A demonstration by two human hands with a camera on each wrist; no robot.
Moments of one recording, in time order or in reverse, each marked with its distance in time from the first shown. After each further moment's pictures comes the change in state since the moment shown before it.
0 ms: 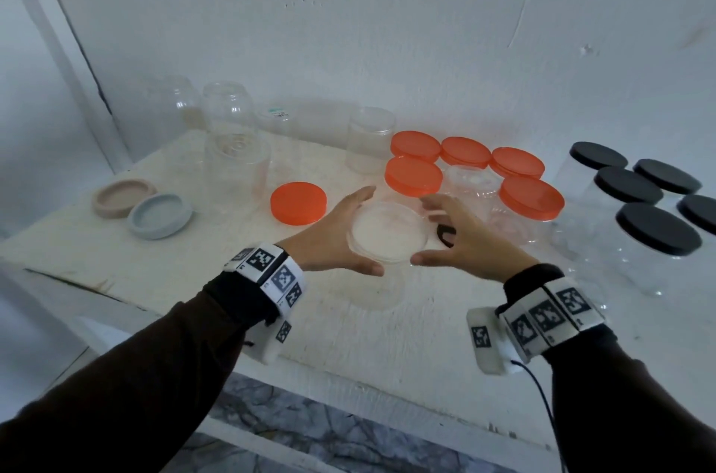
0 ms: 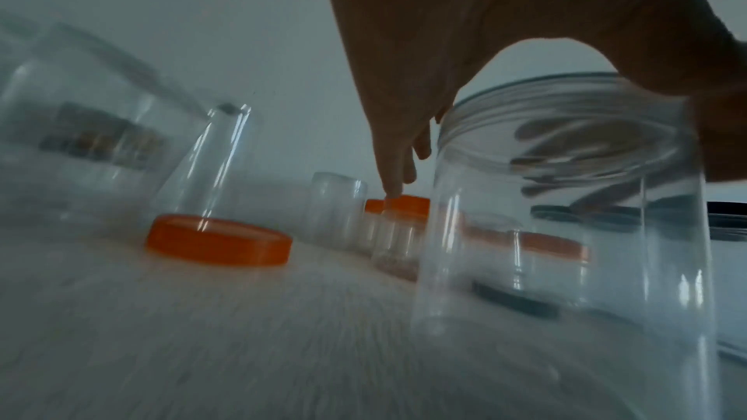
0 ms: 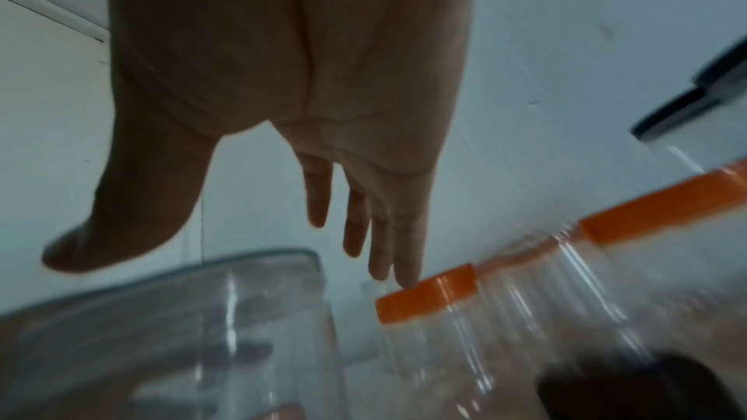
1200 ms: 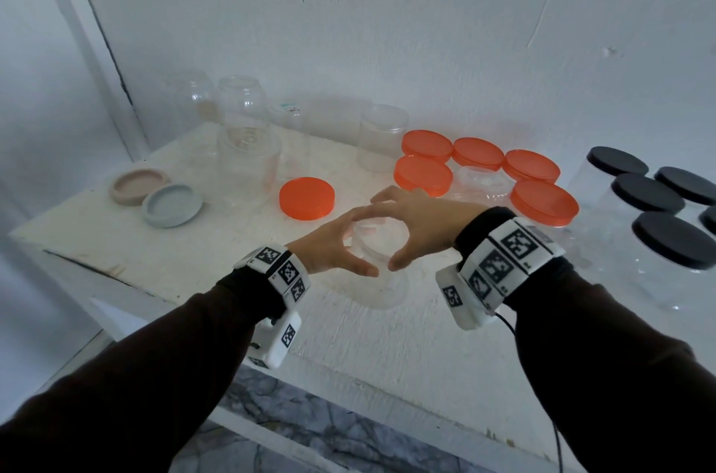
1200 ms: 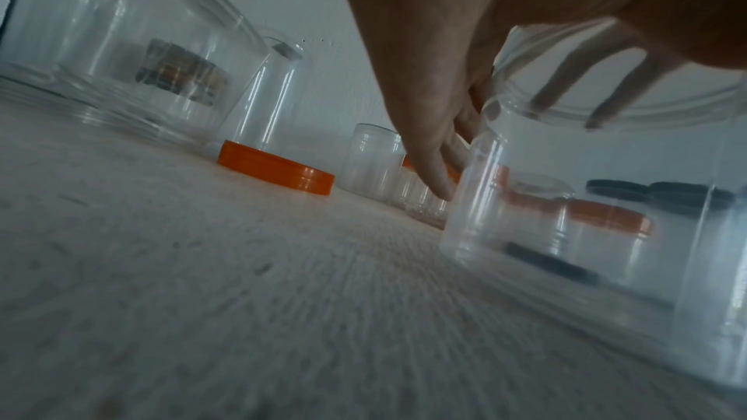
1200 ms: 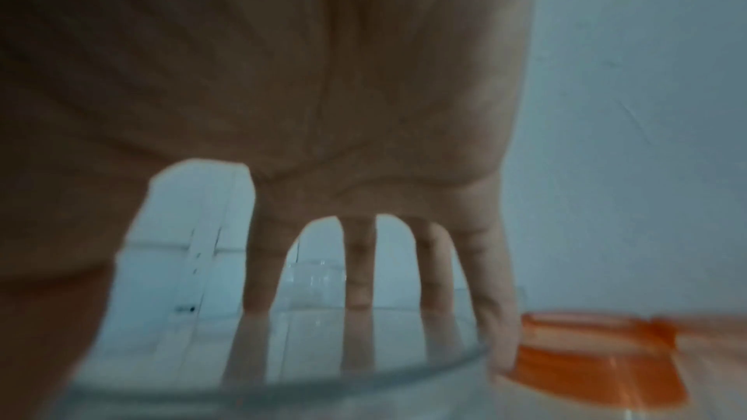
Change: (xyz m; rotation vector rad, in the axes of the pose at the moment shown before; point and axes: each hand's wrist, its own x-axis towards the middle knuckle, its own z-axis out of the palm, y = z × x) left_hand 0.009 -0.037 0.013 -0.237 -0.036 0.039; right_hand 0.040 -0.061 0.004 -0.641 -0.468 -0.100
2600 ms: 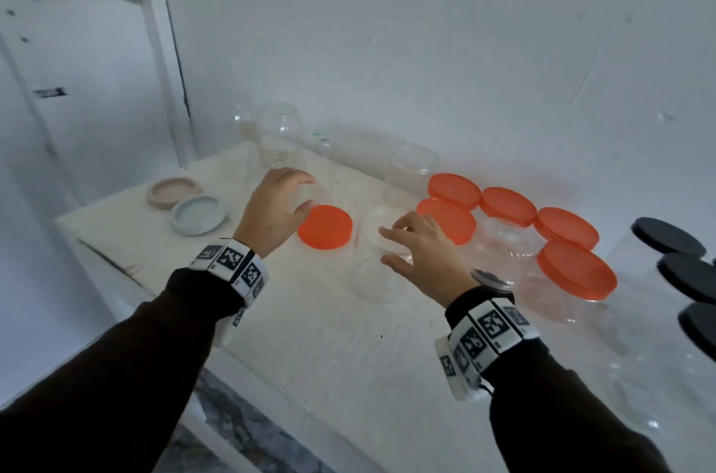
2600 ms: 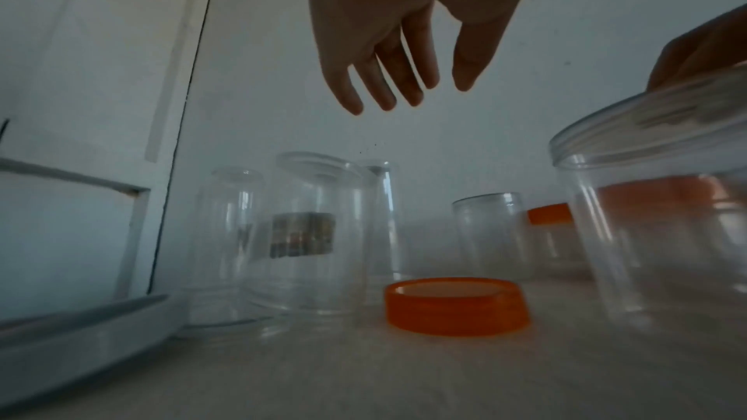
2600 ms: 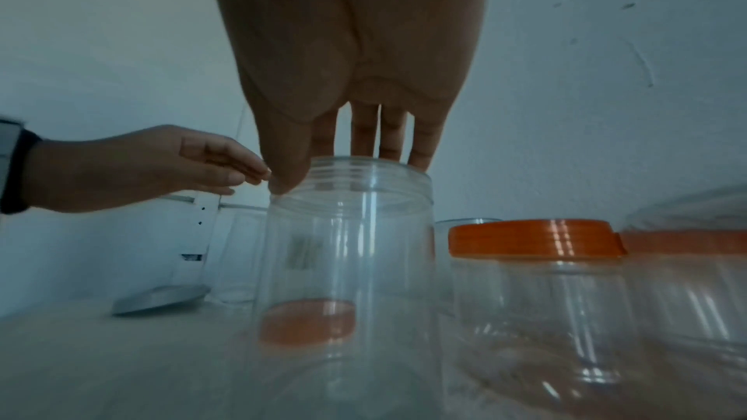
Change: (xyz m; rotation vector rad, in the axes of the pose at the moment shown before) left_hand -0.020 0.007 -0.080 0.656 0.889 0.176; right_hand 0.050 0.038 0.036 0.041 0.622 -0.147
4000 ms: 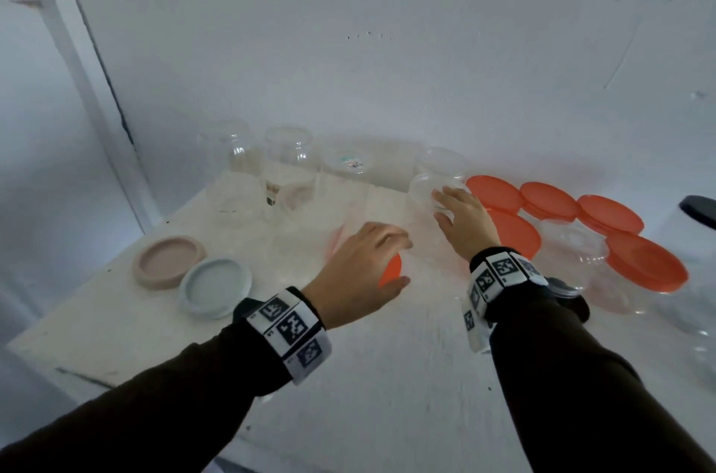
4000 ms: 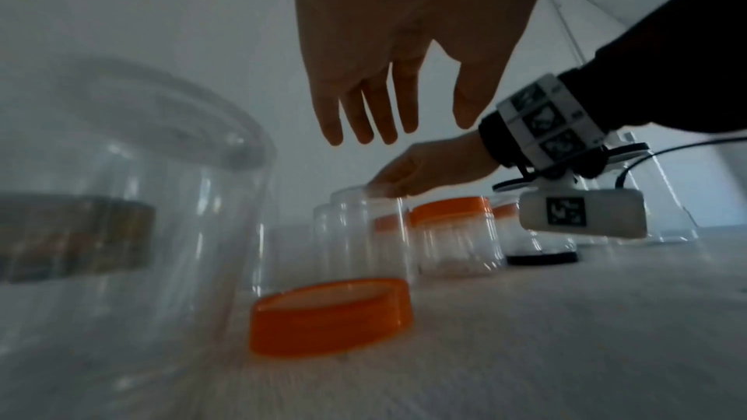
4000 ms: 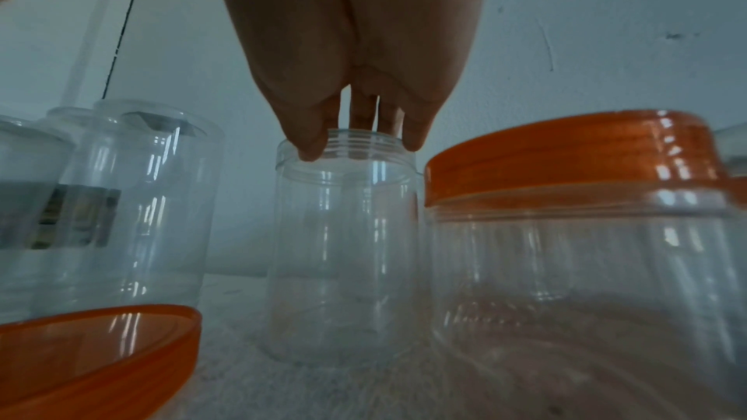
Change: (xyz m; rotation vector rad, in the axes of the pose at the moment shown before) left_hand 0.028 -0.037 0.010 -0.075 -0.474 0.456; right_hand 0.123 0.019 0.046 0.021 0.172 0.523
